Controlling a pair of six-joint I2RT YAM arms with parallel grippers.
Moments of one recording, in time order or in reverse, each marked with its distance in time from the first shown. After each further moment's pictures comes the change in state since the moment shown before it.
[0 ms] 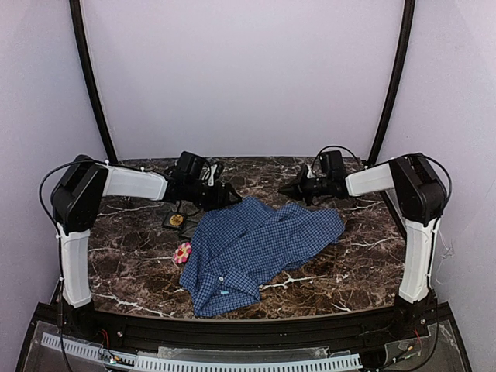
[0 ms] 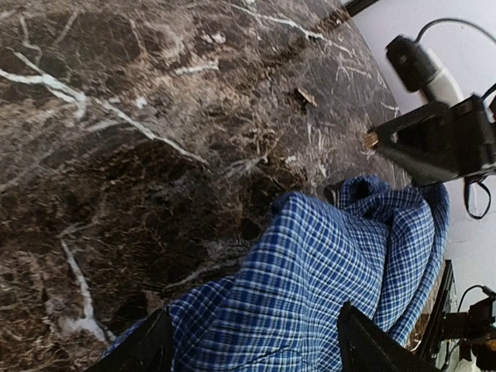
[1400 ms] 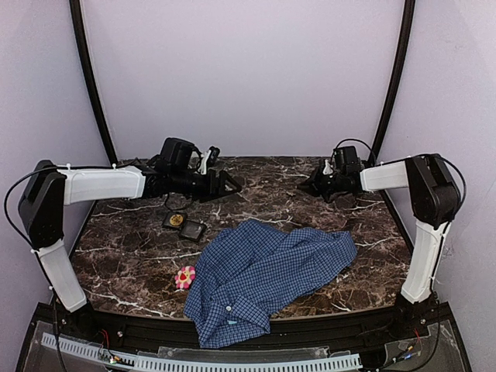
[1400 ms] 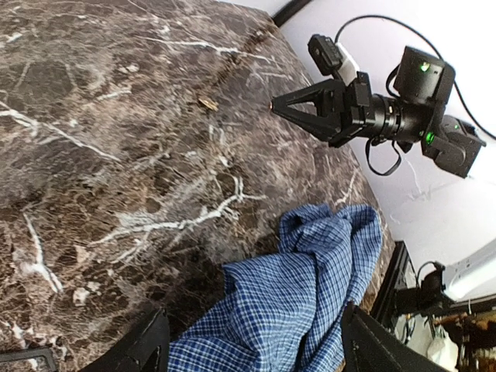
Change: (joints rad) left arm -0.060 -0.270 -0.117 -0.038 0.045 -0.024; right arm -0.084 -0.144 -0.067 -0.137 0.154 -0.184
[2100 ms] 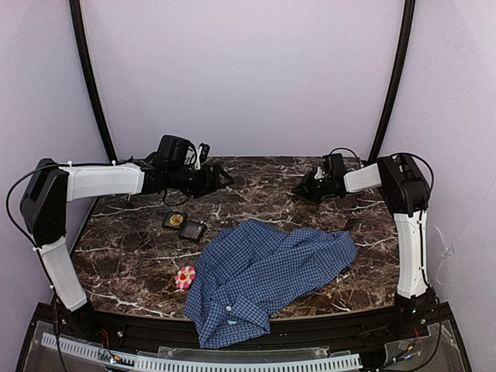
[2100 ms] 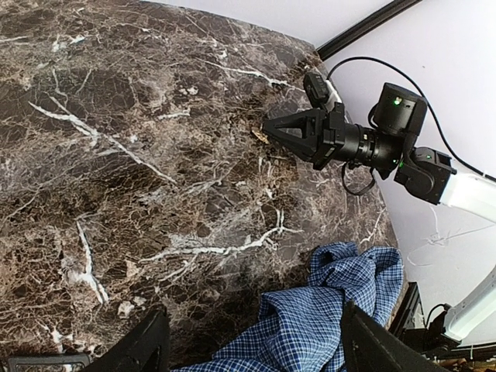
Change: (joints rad) left arm 0.051 0.025 0.029 -0.011 -0.095 -0.066; right arm -0.025 0.347 0.264 0.054 0.008 0.058
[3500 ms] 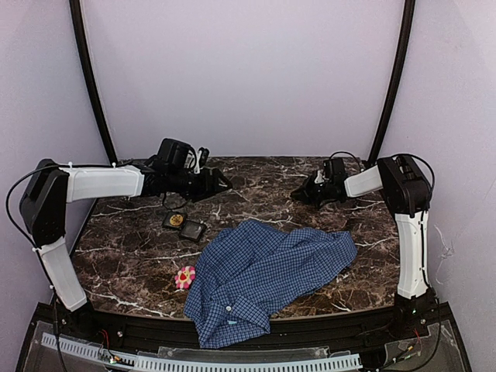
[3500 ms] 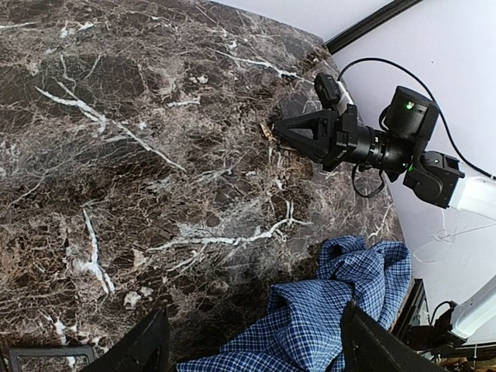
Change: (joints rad) left arm 0.001 -0.004 -0.024 -0.008 -0.010 0.005; right arm 0.010 -0.023 -0.089 0.076 -0.011 0.018
